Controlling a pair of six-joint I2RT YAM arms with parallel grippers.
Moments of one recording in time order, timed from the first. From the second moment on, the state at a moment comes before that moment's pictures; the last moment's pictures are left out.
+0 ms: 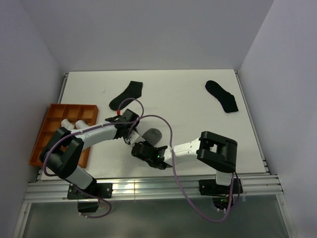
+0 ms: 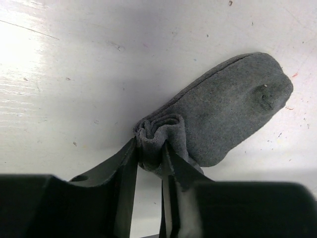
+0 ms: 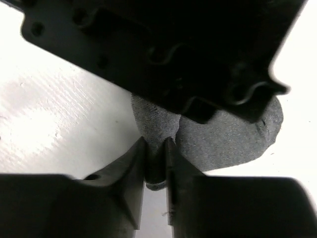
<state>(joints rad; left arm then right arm) -0.65 1.56 0.85 -0.41 -0.02 -0.99 1.26 1.79 0.89 0.10 0.56 0.12</state>
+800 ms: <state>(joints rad) -0.50 1.19 0.62 -0.26 0.00 -1.02 0.89 1.64 0.73 0.23 -0.19 0.35</state>
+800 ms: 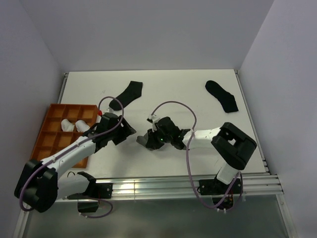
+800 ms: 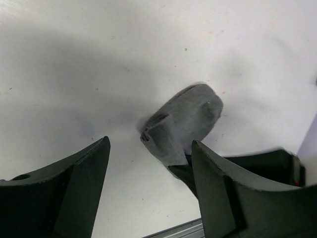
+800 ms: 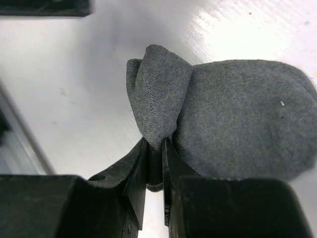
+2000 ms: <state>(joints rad) -0.58 1.36 0.44 0.16 0.10 -1.10 0.58 2.05 0.68 0.82 -0.91 0.95</state>
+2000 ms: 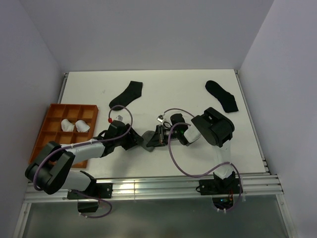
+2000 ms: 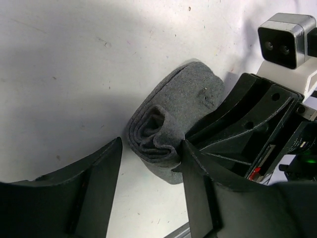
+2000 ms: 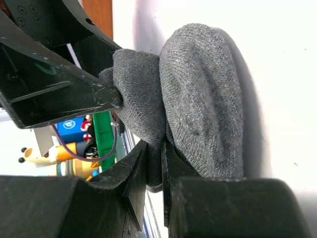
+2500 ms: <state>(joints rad) -0.59 1.50 0.56 0.12 0.10 -1.10 0.58 1.99 0.69 0.68 -0.87 0.86</state>
